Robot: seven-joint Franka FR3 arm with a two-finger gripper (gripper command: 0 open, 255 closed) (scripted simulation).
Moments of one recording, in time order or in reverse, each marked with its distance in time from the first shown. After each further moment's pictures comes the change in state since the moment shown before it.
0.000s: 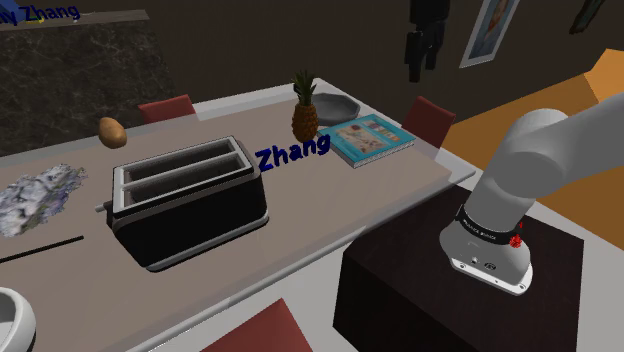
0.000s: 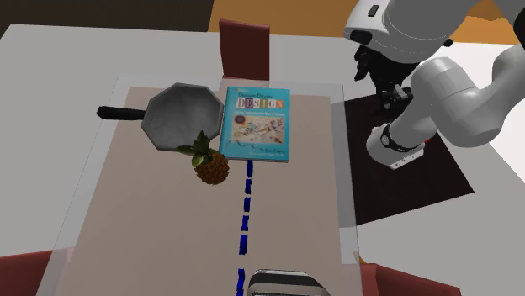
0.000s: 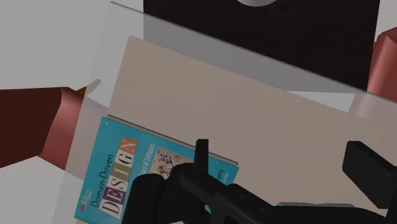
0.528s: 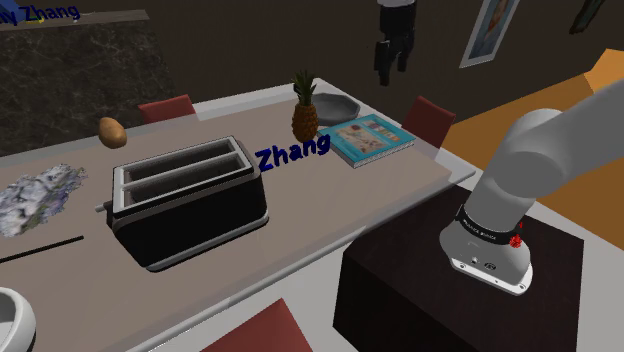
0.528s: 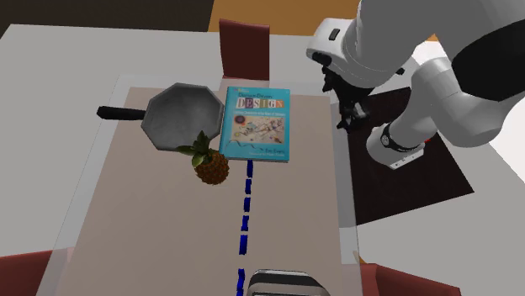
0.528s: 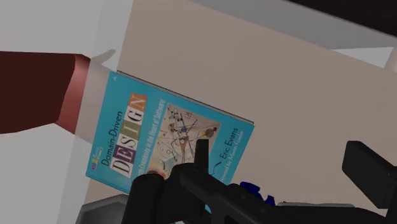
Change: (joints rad) arm -0.002 0.157 0.033 0.025 -0.044 0.201 0.040
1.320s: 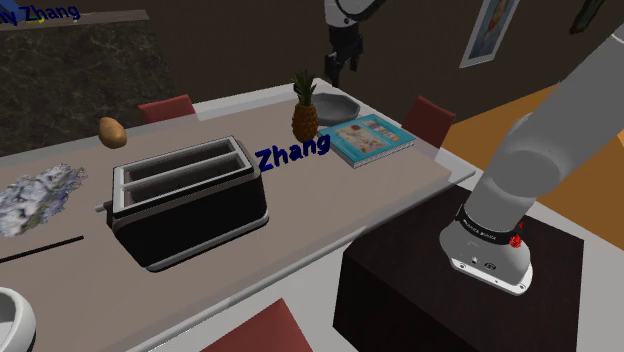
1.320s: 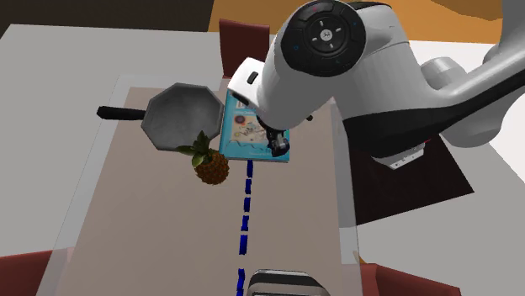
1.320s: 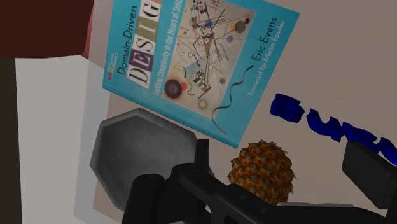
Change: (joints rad) arm -0.030 0.382 0.059 0.176 -0.151 0.335 0.119
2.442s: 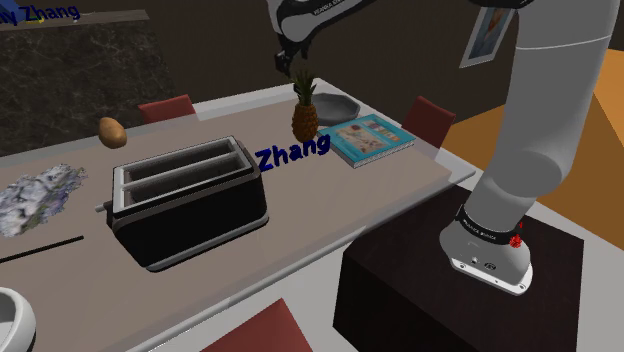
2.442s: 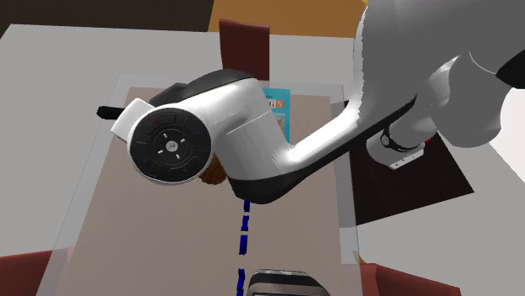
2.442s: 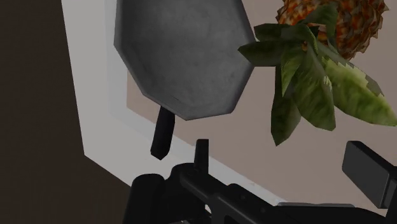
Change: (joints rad) arm 0.020 0.553 0.015 0.558 -0.306 0.132 0.184
